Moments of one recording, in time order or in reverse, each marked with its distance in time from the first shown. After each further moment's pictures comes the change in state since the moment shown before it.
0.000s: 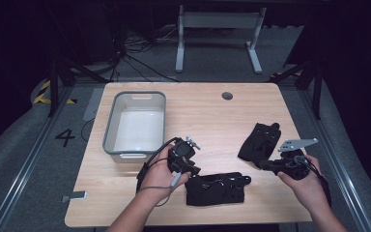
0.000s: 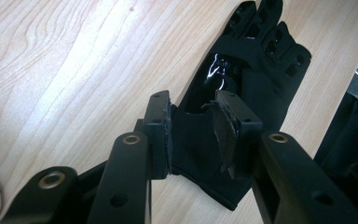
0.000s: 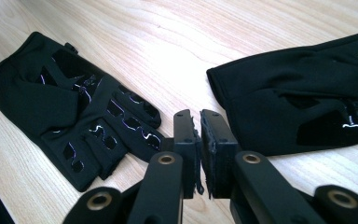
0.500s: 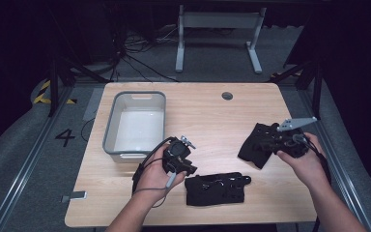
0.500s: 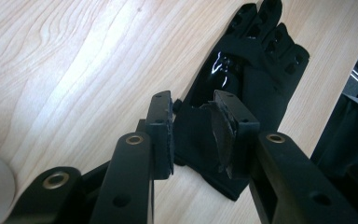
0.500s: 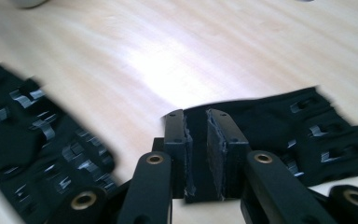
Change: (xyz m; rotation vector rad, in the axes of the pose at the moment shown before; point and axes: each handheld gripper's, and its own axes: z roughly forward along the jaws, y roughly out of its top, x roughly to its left) left arm 0.006 -0.009 -0.011 -0.018 -0.002 -0.004; right arm -0.034 0.053 0.001 -0.015 -0.084 -0.055
